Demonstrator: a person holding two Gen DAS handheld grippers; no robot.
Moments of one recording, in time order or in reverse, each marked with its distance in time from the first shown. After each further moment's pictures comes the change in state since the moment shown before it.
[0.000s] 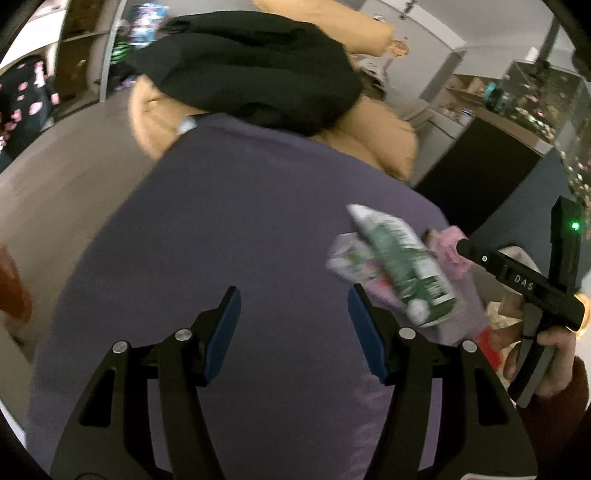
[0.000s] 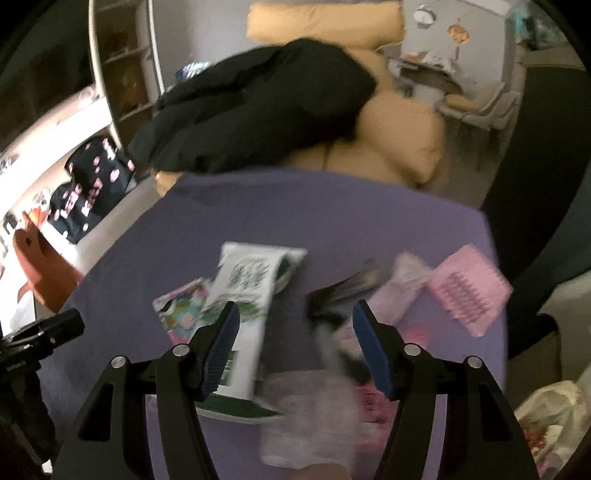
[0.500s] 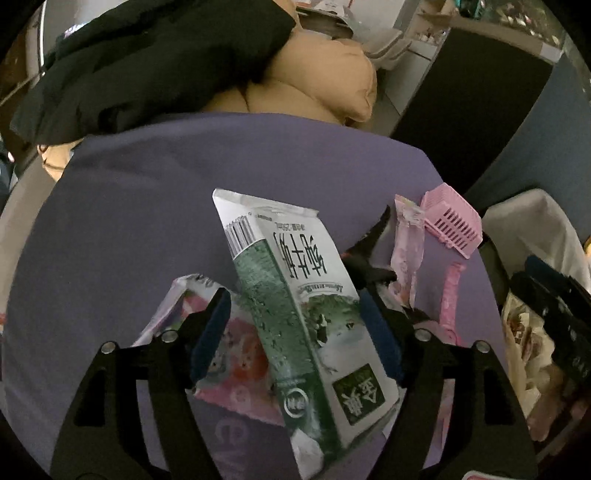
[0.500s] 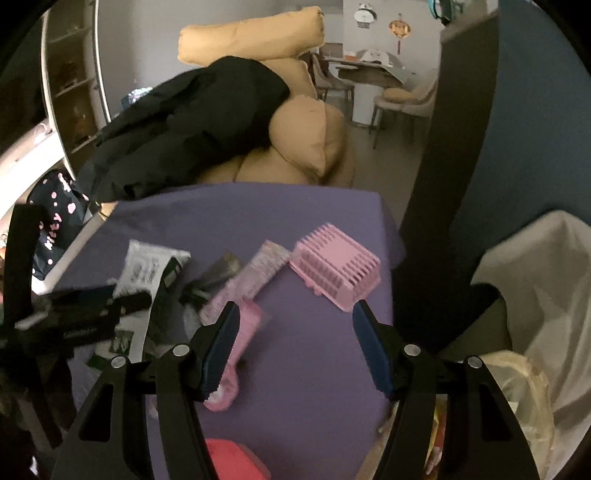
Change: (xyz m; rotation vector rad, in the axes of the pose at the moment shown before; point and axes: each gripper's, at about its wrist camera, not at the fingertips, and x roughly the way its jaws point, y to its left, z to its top) left arm 0.130 -0.140 0.039 0.225 0.195 0.087; right arm -0.027 -0.089 -0.033 0.118 0.011 -0.130
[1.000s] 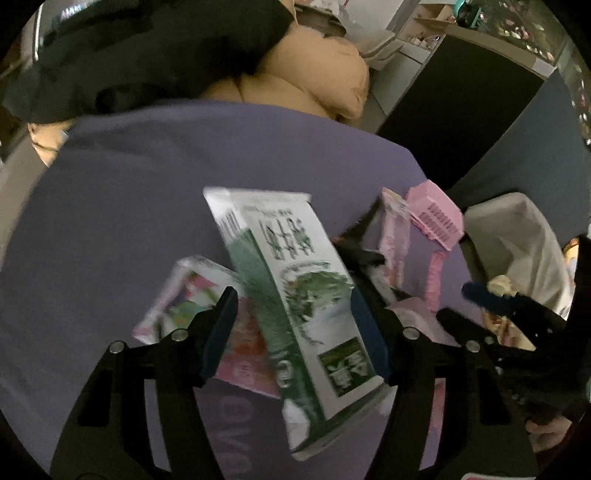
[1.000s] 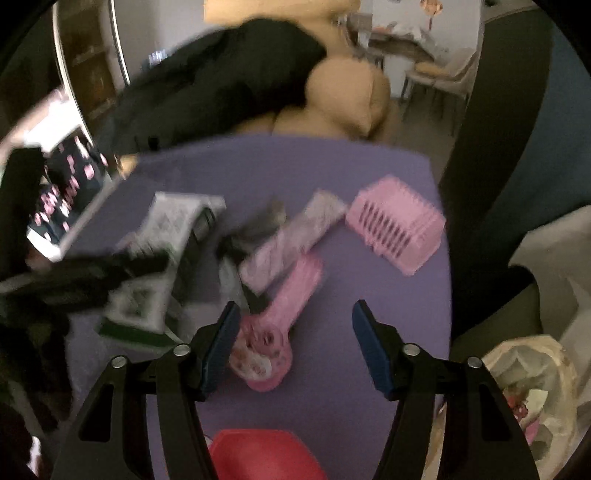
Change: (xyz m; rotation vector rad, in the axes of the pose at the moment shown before) left arm -0.016 0.021 -0.013 -0.029 0.004 -0.077; right arm 0.036 0.042 -0.018 -0.071 0.170 0.075
